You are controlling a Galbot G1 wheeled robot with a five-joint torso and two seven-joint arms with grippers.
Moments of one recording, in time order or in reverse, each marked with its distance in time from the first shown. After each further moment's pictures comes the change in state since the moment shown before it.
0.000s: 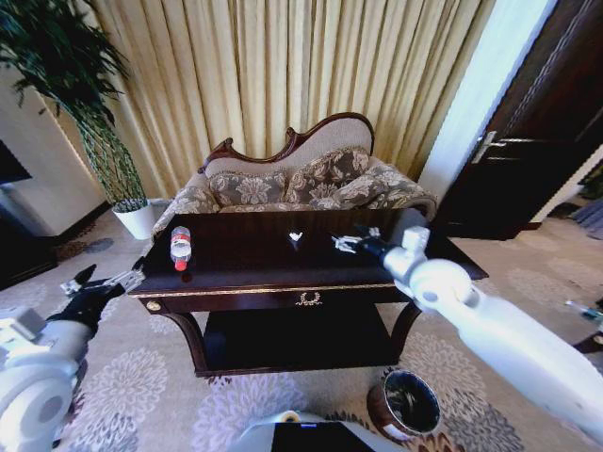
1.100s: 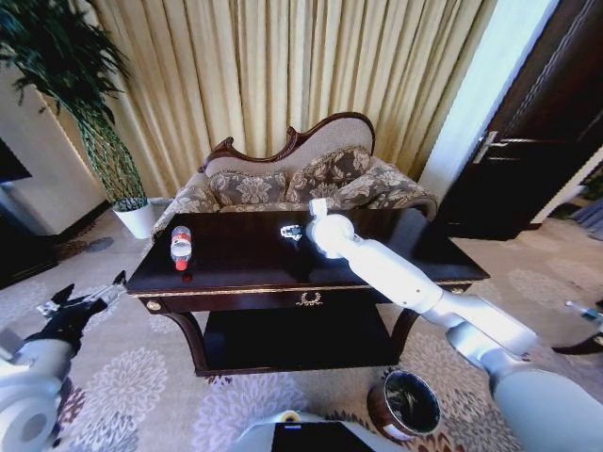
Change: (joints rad) left arm 0.019 -0.044 -0.030 0.000 -0.005 0.006 -0.005; right arm 0.405 0.465 -0.345 -0.429 0.219 -0.290 0.506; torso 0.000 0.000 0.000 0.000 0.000
